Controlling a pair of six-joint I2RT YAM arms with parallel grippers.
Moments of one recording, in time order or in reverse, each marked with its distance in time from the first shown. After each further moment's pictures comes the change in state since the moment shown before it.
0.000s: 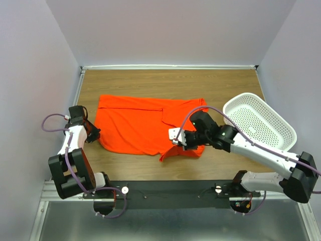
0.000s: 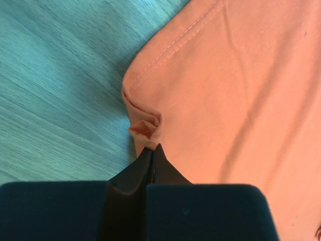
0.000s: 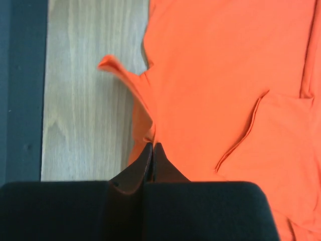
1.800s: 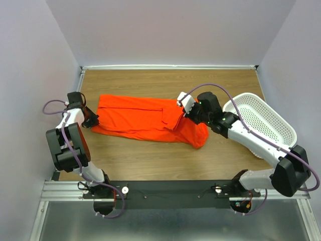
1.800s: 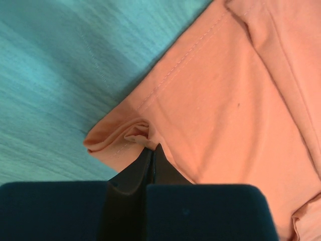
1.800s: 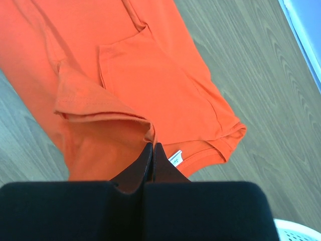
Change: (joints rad) left arm 0.000 0.311 0.261 0.074 0.063 0.010; right arm -0.227 0.136 0.100 0.231 0.380 0.231
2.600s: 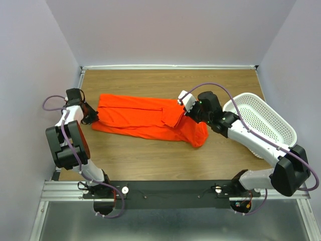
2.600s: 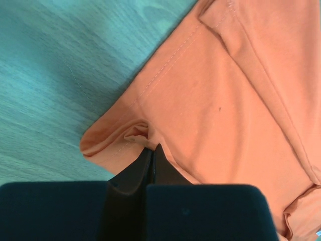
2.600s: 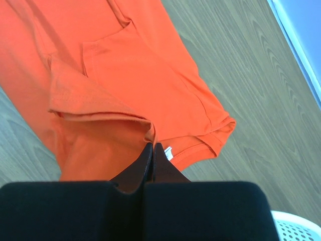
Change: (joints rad) left arm 0.000 0.032 0.062 0.004 0.036 0.024; right arm -0.008 0.005 0.000 0.016 0.046 0.001
